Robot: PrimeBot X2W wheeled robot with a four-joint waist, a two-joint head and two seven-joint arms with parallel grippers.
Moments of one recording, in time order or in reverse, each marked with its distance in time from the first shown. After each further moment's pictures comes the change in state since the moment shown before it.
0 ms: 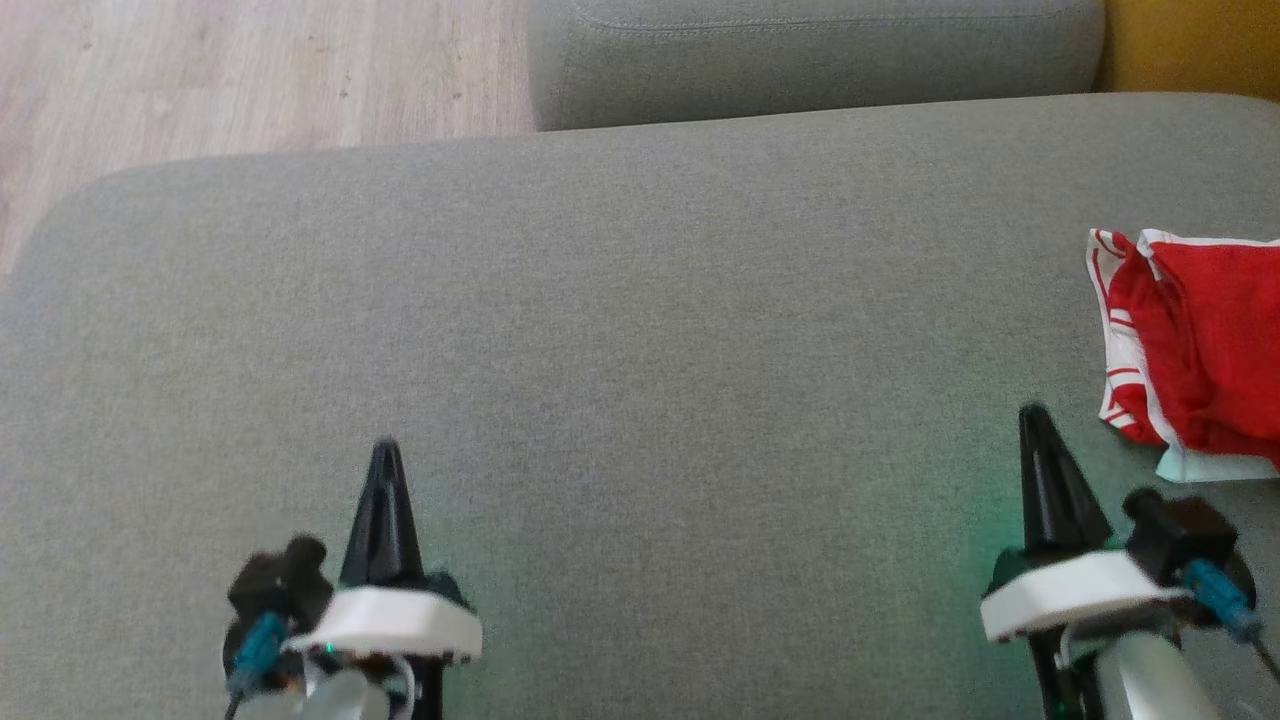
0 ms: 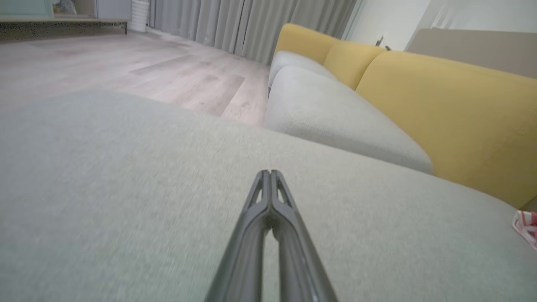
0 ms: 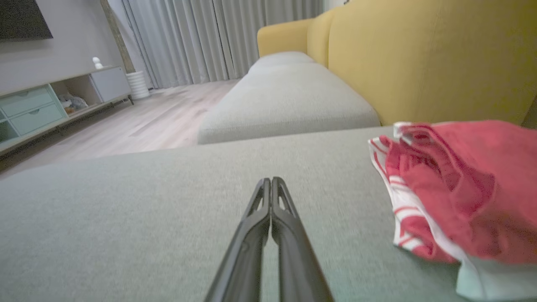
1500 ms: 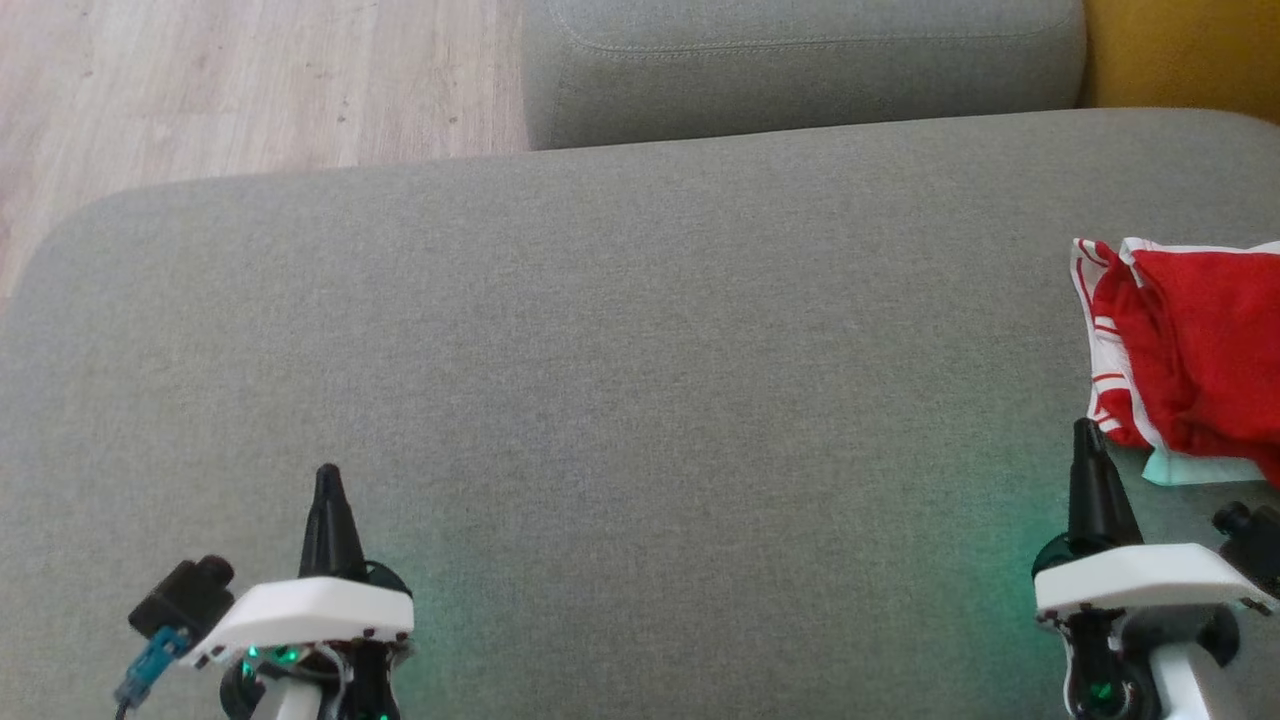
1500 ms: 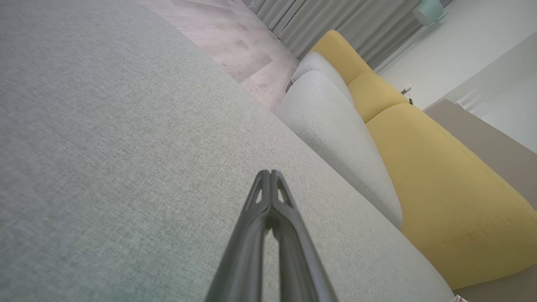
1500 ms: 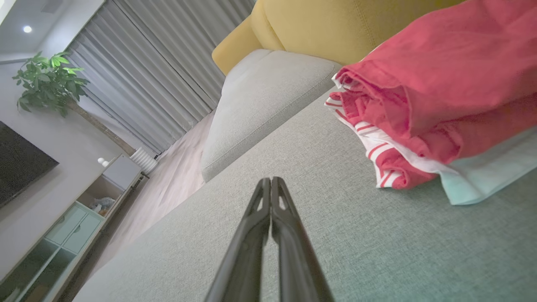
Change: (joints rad) left arm 0.017 0.001 0.097 -0.022 -0.419 -0.062 0.122; right arm 0.009 0.001 -0.037 -0.008 0.529 0.000 0.127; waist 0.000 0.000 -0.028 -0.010
